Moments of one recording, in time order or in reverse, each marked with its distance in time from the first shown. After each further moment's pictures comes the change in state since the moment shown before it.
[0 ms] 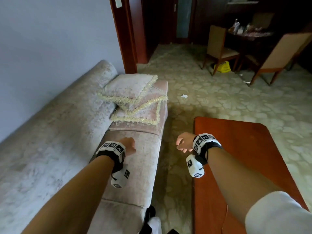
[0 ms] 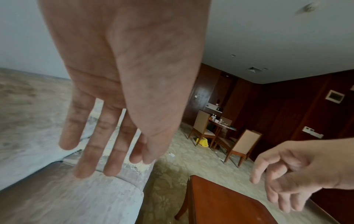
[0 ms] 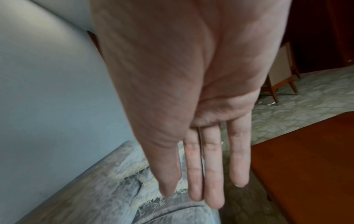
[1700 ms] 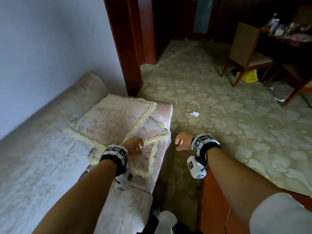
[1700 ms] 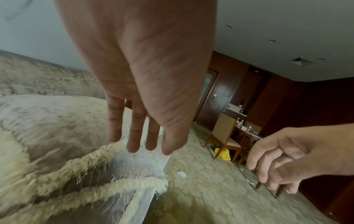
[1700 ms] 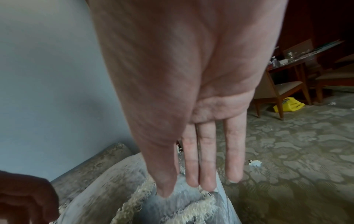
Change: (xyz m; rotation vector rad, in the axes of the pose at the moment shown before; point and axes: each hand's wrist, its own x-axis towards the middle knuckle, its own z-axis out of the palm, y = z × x) left_hand 0.504 0.035 -0.231 -0.251 0.090 0.073; right_hand 0.453 0.037 -0.366 -0.248 -0.031 -0.108
